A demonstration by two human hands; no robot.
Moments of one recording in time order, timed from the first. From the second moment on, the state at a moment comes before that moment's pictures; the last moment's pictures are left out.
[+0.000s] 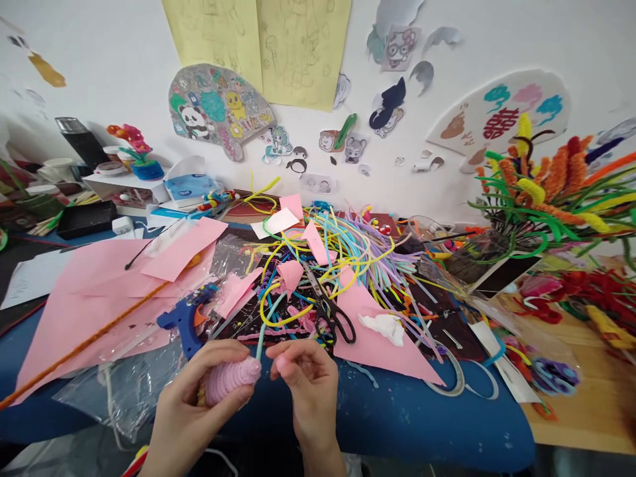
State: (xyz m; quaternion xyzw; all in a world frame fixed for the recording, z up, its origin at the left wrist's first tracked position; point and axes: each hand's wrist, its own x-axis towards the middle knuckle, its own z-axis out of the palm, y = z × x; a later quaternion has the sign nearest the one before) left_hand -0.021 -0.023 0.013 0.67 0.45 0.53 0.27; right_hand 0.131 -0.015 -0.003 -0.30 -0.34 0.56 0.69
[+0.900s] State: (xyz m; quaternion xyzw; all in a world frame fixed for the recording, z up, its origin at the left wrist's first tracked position) left_hand -0.014 -0.030 0.021 0.72 0.44 0.51 0.18; right_hand 0.152 -0.025 0.012 -0.39 -0.64 0.26 0.61
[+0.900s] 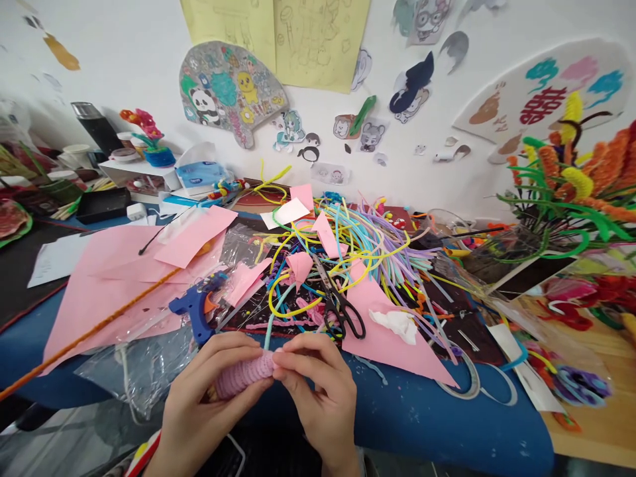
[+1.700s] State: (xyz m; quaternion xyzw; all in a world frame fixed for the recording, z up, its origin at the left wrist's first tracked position) left_hand -0.012 -0.022 0.011 0.57 0.48 0.53 0.41; right_hand 0.150 -0.036 0.012 -0.46 -0.67 0.20 0.54
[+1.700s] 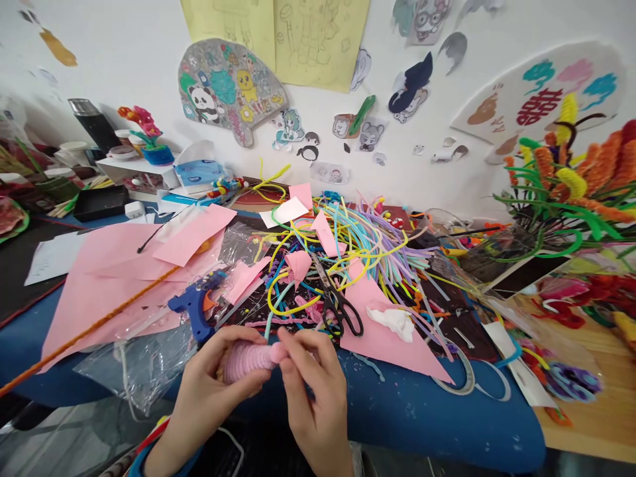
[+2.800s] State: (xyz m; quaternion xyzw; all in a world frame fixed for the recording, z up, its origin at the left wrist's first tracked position) left_hand 0.000 0.005 0.001 0.59 0.32 0.51 0.54; right_hand 0.155 -0.089 -0.041 -0.45 -0.46 0.45 0.61
